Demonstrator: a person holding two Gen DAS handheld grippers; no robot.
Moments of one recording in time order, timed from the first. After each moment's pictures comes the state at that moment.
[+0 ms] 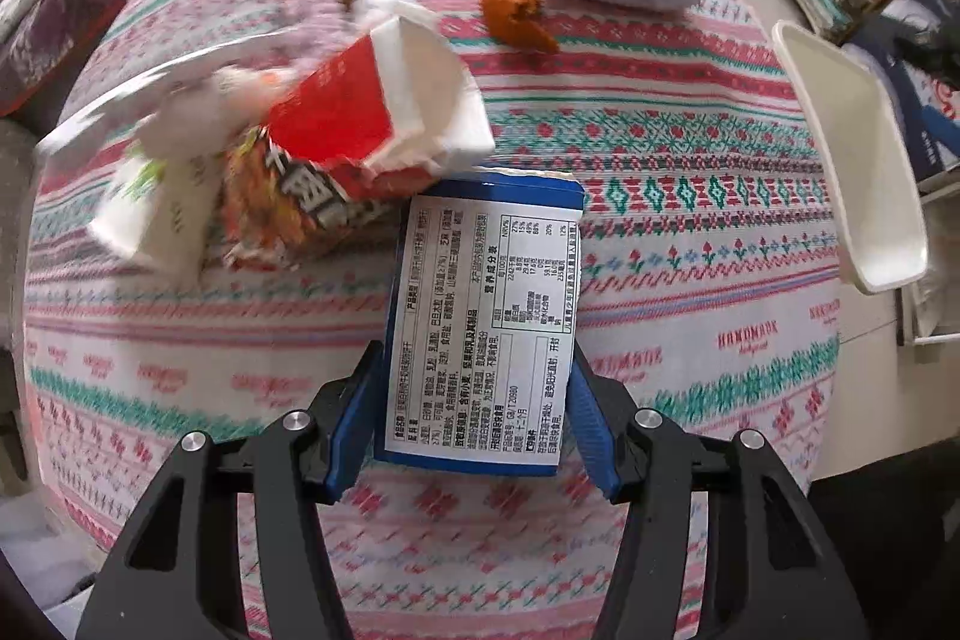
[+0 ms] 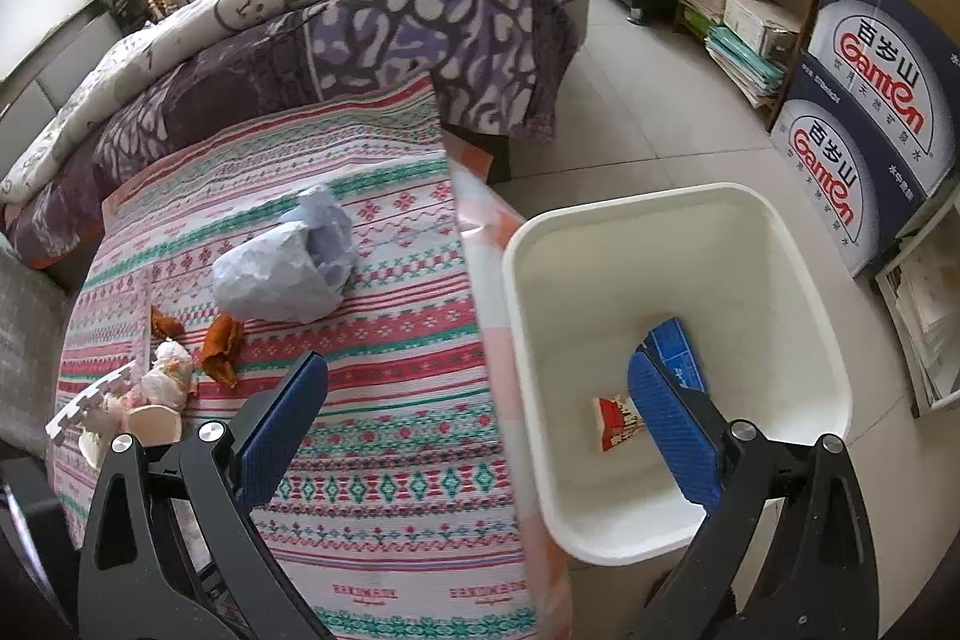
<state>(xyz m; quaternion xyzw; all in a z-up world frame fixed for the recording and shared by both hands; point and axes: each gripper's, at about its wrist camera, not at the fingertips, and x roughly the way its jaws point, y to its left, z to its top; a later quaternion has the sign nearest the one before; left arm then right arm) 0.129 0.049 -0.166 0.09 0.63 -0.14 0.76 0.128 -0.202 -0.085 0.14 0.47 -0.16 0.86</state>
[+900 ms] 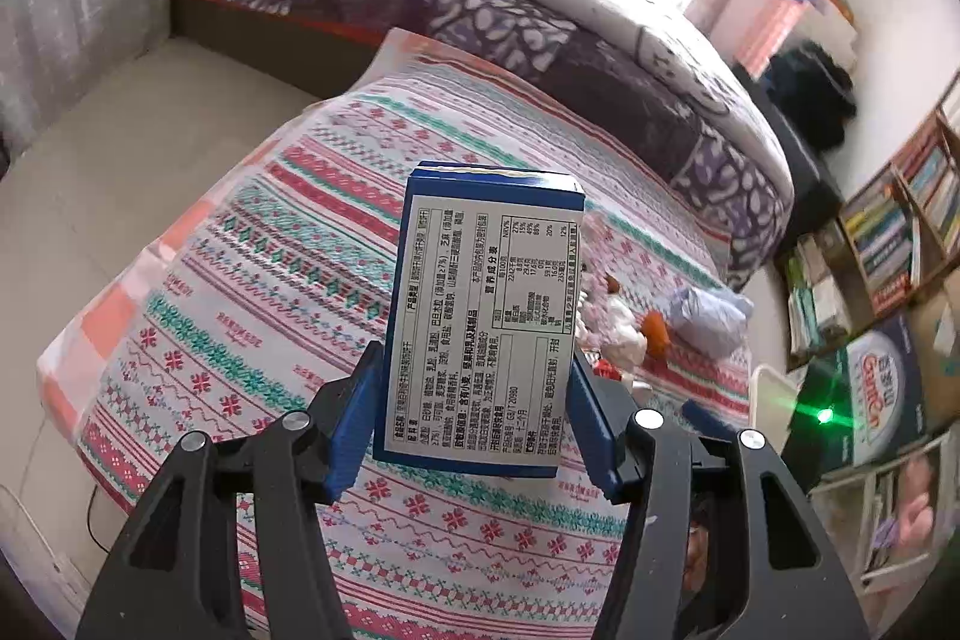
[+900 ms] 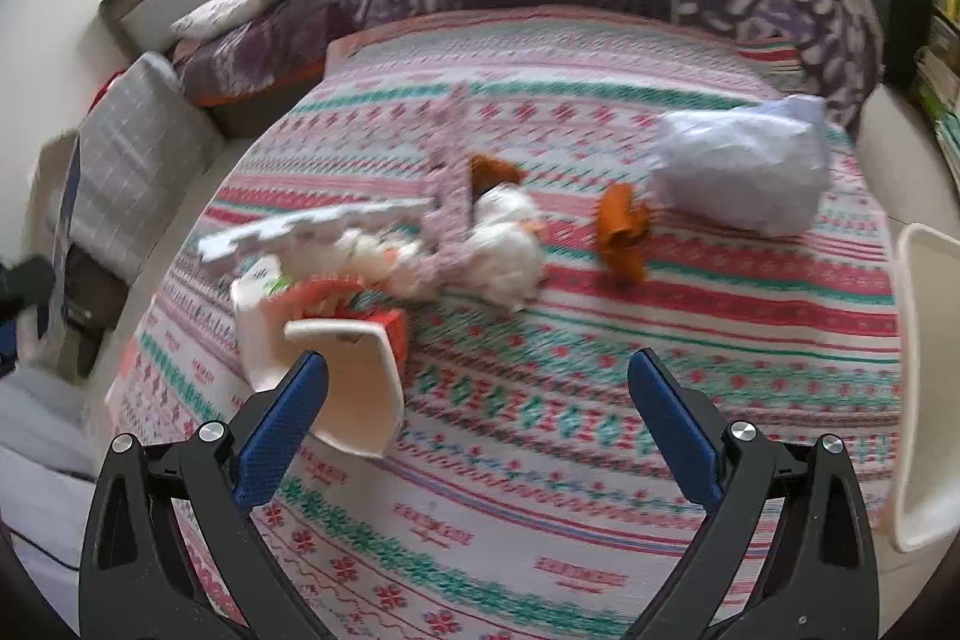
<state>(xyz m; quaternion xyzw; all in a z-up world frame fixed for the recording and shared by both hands) 0.123 0.240 -0.038 -0.18 0.47 -0.04 0.86 0.149 -0.007 -0.124 0.08 0.50 0.10 0.86</state>
